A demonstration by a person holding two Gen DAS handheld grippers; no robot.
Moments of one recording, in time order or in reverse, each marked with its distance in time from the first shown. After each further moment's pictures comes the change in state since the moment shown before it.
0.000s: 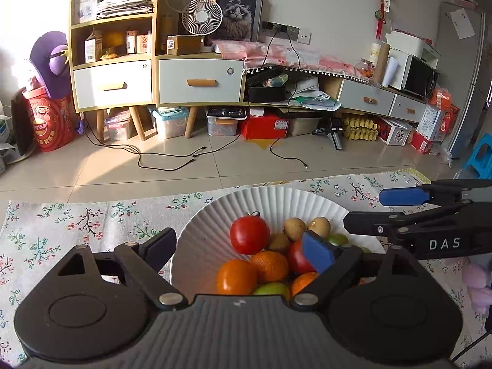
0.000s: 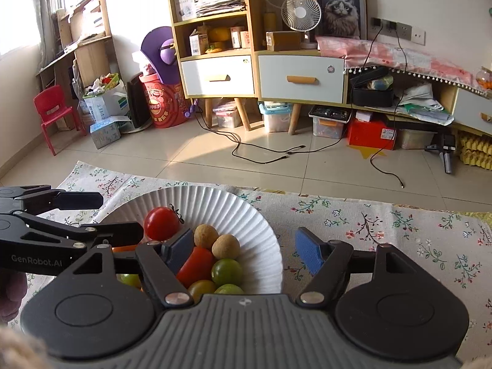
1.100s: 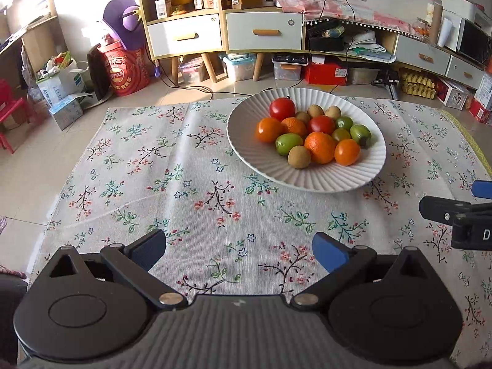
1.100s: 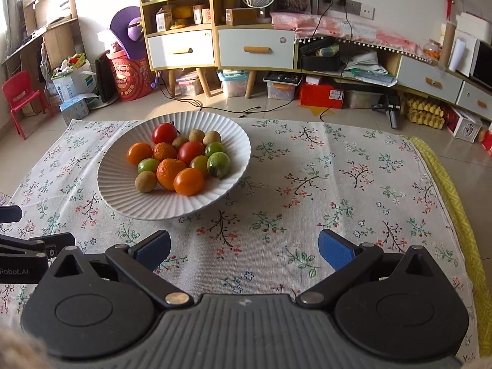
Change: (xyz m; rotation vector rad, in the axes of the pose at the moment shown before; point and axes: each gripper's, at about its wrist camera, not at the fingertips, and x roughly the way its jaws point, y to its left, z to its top) left arm -0.092 -0.039 -0.075 -0.074 0.202 0.296; right arm -0.082 0.033 -0.074 0.075 0.104 -0.179
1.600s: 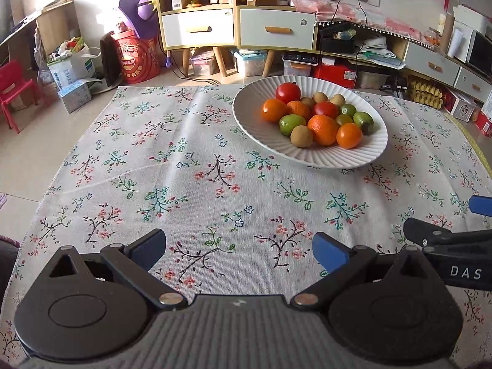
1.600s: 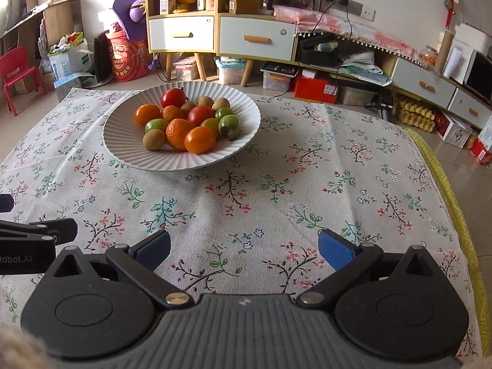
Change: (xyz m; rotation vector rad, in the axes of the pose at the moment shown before) left arm -0.003 -0.004 -0.027 -0.071 -0.007 0.018; right arm 0.002 0.025 -0.032 -0.078 0.011 -0.079
